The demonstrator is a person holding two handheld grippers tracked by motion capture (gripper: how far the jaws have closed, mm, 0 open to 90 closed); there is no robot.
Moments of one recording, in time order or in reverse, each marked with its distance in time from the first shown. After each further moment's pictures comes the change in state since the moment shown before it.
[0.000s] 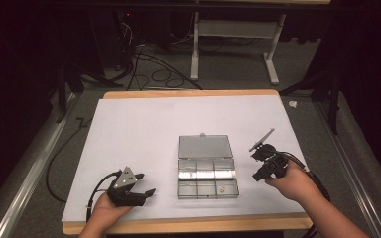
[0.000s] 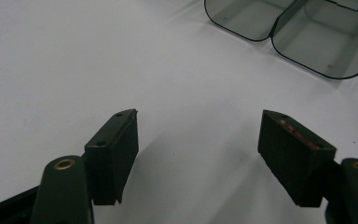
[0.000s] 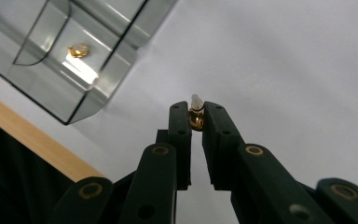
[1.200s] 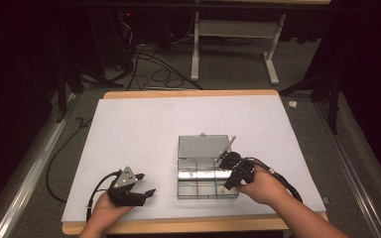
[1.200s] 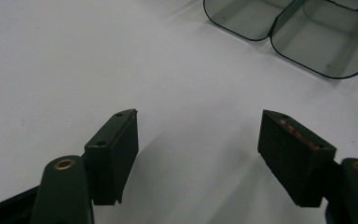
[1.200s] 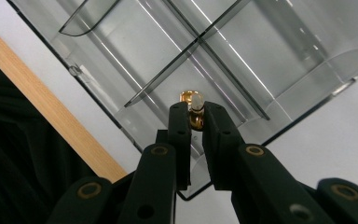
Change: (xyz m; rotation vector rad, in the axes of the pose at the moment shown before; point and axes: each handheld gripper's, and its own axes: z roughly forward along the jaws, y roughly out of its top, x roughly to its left) left arm 0.000 0.000 0.000 0.000 -0.002 0.005; right arm 0.069 0.040 0.027 0.058 0.073 -0.193
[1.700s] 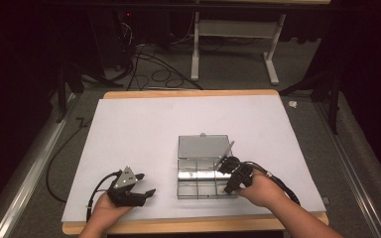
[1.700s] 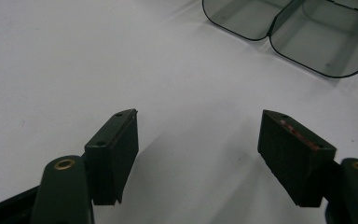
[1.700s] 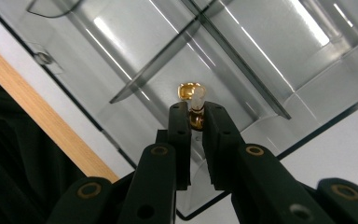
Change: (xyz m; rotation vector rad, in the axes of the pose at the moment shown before) left arm 0.000 0.000 0.000 0.002 -0.002 0.003; right arm -0.003 -0.003 0.021 0.038 0.017 0.016
